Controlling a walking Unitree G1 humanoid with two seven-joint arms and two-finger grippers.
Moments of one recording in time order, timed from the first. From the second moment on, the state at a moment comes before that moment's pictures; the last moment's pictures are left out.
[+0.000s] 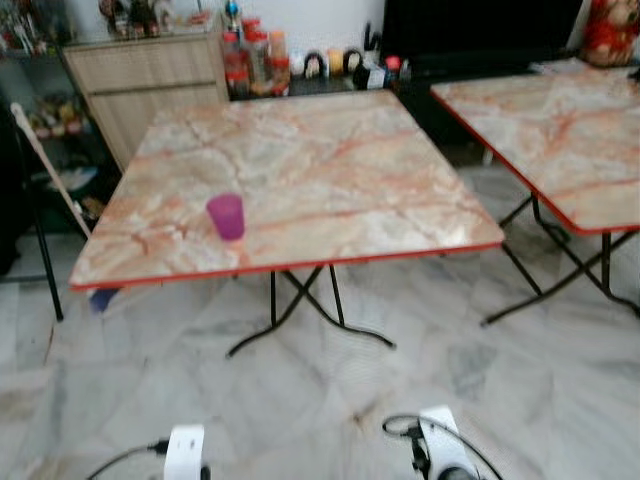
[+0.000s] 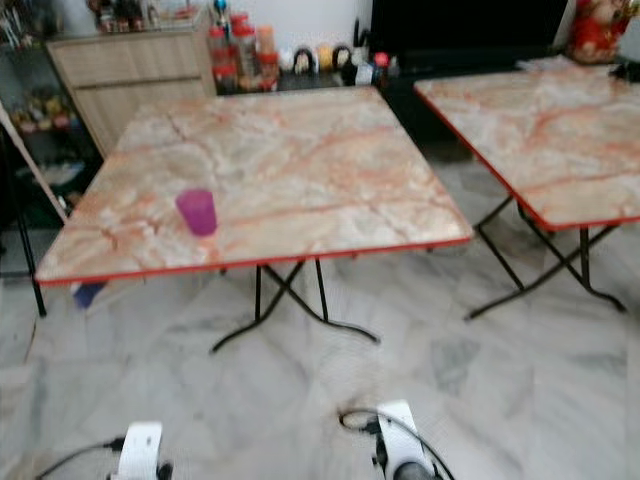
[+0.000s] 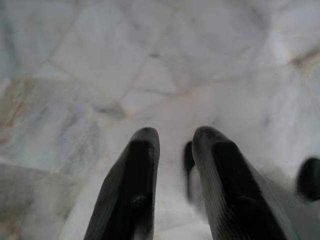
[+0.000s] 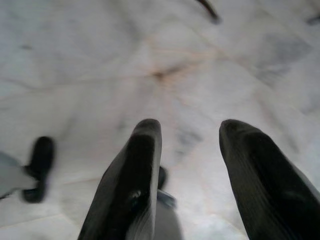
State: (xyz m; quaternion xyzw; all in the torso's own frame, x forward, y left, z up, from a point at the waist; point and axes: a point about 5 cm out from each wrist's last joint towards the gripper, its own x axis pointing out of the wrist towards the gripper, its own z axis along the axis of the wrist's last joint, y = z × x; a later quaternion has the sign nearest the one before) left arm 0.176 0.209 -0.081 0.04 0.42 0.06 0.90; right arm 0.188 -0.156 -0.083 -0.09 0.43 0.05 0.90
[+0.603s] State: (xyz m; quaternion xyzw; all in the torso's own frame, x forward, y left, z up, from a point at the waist) left arm 0.173 0.206 -0.083 0.03 0.43 0.06 0.90; right arm 0.191 -0.152 -0.081 -0.08 0.42 0.07 0.90
